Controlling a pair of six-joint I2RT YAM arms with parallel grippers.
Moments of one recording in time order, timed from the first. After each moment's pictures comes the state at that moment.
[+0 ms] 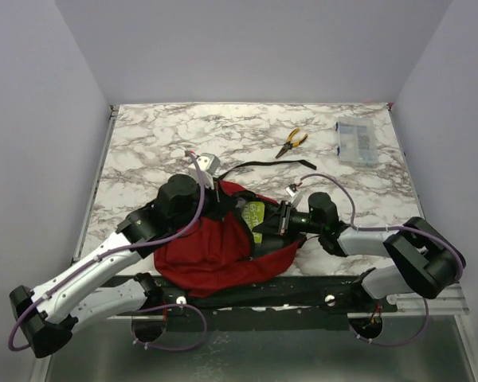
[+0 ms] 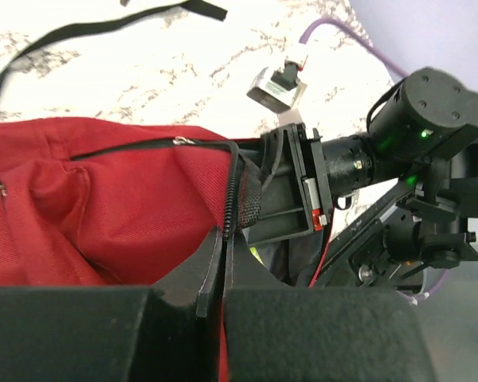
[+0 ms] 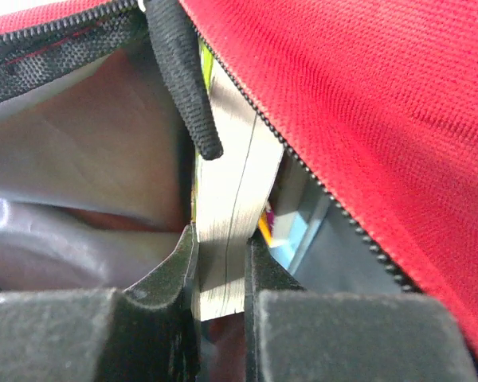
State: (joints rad) left arm -0.87 0.93 0.89 -0.35 -0.04 -0.52; right arm 0.63 1.39 0.34 0.68 -0.62 1.07
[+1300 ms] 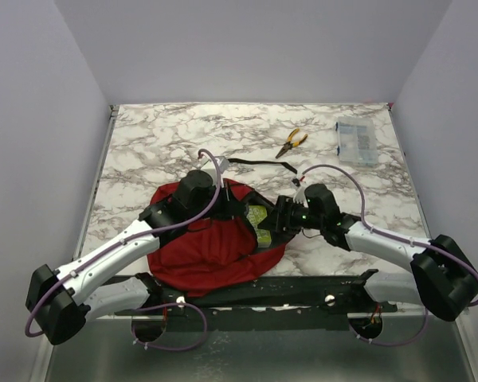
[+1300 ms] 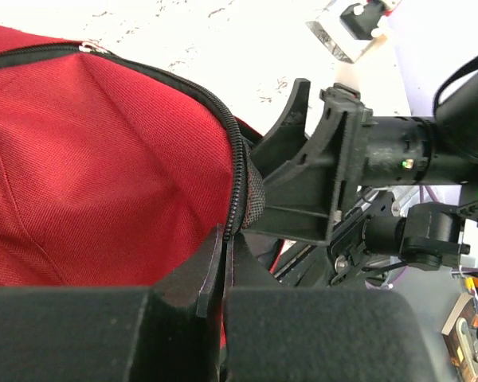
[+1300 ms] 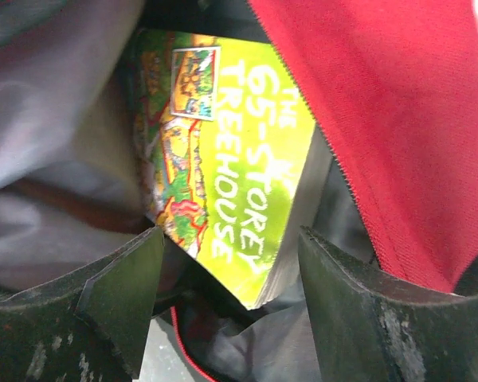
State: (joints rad) left arm -0.78 1.07 0.82 -0.26 0.13 -0.67; right arm 0.63 1.23 0.48 0.19 -0.41 0.79
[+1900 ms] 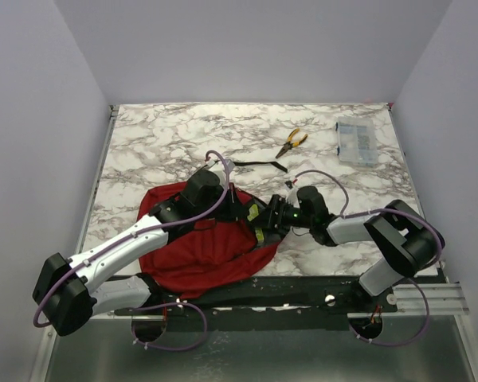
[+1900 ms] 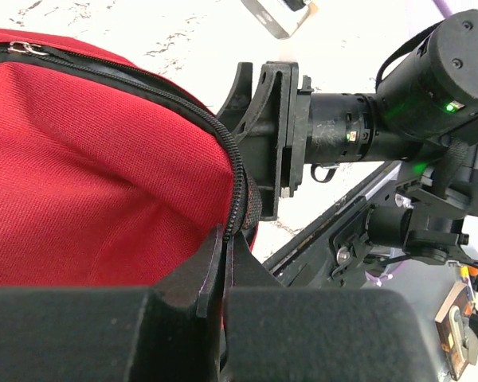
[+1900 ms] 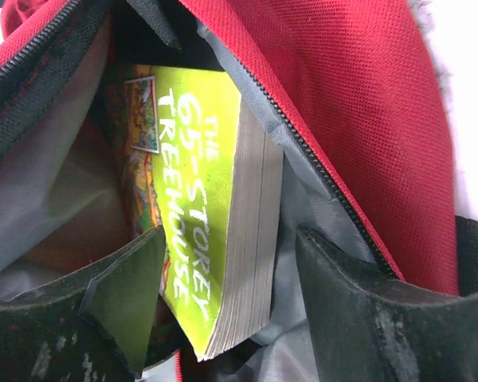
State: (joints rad) left arm -0.78 1.12 0.80 -0.23 0.17 -0.70; right arm 0.62 1.56 0.47 0.55 -0.47 0.91
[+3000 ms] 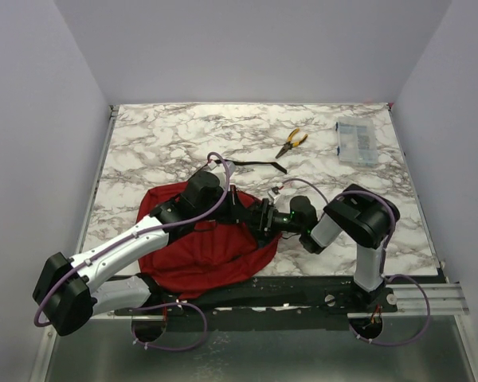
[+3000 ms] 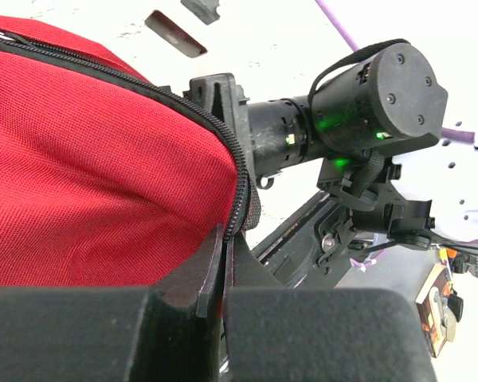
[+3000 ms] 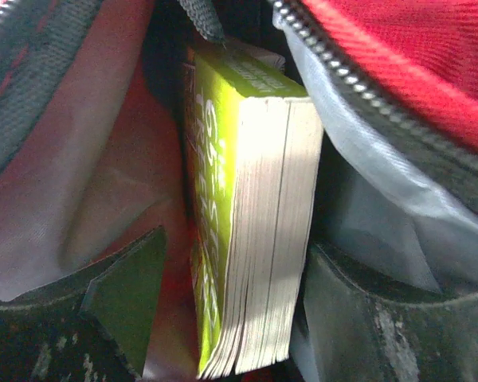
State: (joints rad) left arm -0.78 1.13 0.78 -0.20 0.24 -0.73; right arm 0.70 1.91 0.43 1.24 -0.63 1.27
